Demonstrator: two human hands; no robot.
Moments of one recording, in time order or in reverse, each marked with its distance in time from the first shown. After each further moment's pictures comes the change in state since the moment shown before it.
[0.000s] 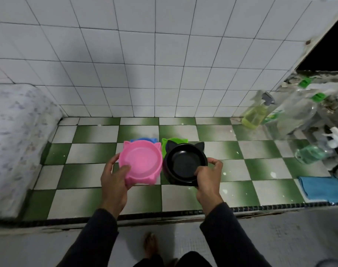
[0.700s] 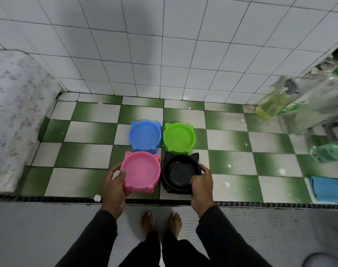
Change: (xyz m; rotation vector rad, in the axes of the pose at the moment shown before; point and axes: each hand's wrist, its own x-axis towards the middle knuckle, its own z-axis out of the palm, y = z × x) left_hand 0.001 -0.072 -0.037 0.081 0.148 -0.172; right_hand 0.037 0.074 -0.013 -0.171 -0.047 0.070
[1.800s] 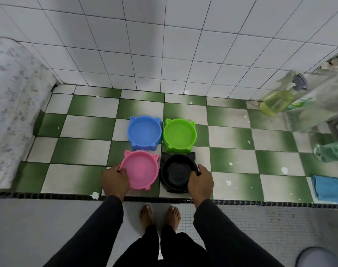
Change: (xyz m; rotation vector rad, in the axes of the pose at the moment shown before) left_hand 0.023 -0.002 0.015 0.838 0.237 0.260; right_hand 0.030 0.021 0.001 -0.634 0.071 -0.219
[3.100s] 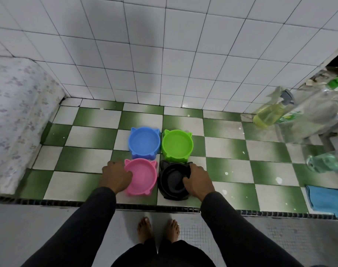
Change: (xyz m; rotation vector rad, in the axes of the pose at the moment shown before) left_hand 0.022 0.043 -0.032 0.716 -0.300 0.194; right_hand 0.012 -0.044 -0.041 -0.616 -0.377 -0.325
